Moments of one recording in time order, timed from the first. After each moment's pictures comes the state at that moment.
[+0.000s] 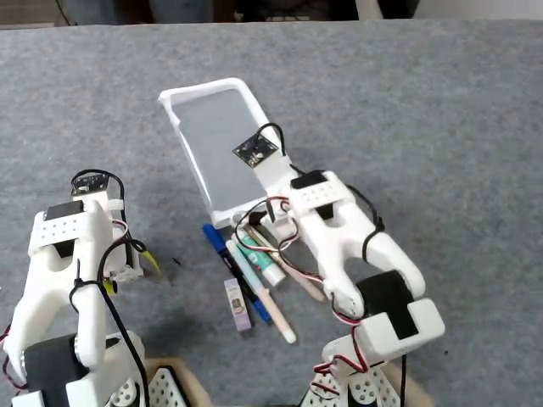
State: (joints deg) left arm -20.1 -19.8 52.3 71.3 -2.5; right arm -19.1 5.7 36.5 48.0 22.2
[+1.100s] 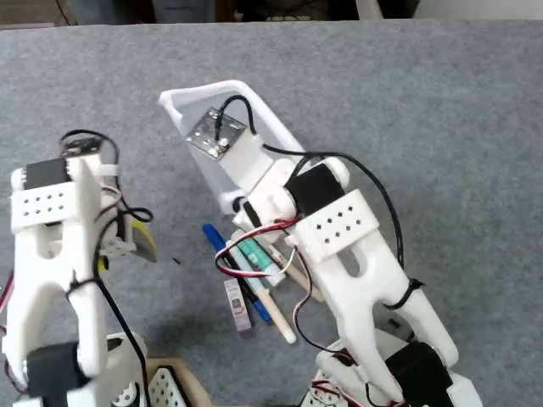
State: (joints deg) left arm -14.3 -23.8 27.7 98.2 -2.9; right arm -32.1 -21.4 13.3 85.0 22.3
